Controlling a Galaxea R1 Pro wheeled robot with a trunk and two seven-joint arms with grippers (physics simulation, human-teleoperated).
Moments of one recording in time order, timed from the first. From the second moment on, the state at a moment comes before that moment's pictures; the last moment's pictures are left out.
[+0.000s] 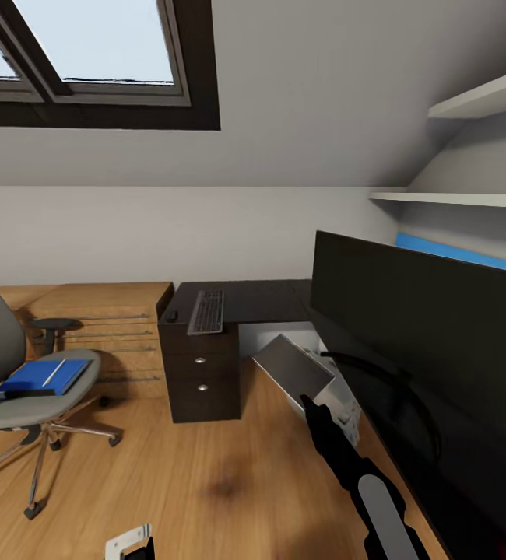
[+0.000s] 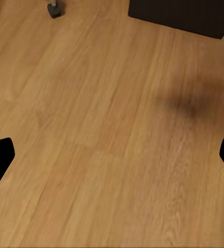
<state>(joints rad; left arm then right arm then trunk) -0.17 0.12 -0.47 -0.64 0.70 -0.20 0.38 -0.17 0.14 0.02 -1.40 -1.16 0.27 -0.06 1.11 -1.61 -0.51</state>
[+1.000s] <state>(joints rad) -0.17 0.12 -0.47 -0.64 0.70 -0.20 0.38 -0.17 0.14 0.02 -1.39 -1.16 0.27 -0.06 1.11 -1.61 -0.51</state>
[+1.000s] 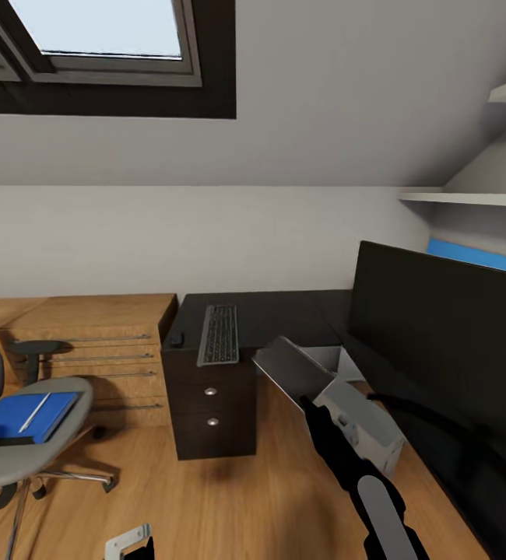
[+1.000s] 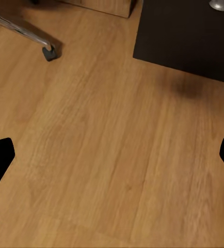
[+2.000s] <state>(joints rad) -0.17 0.12 -0.47 -0.64 0.70 -0.20 0.38 -0.17 0.14 0.02 -1.37 -1.17 0.27 -0.07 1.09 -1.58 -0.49</state>
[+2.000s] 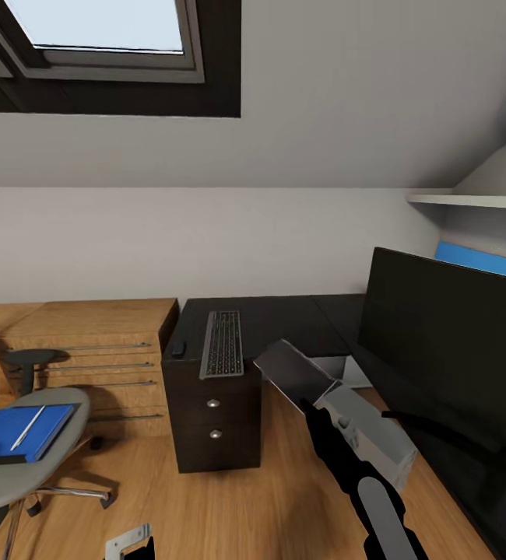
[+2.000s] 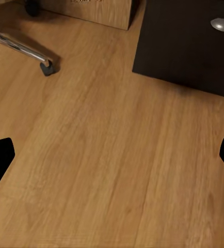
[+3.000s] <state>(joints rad) -0.17 0.12 -0.47 -0.64 0.70 -0.21 0.38 -0.17 0.15 -0.01 -1.35 -1.35 0.26 -0.27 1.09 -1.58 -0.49</state>
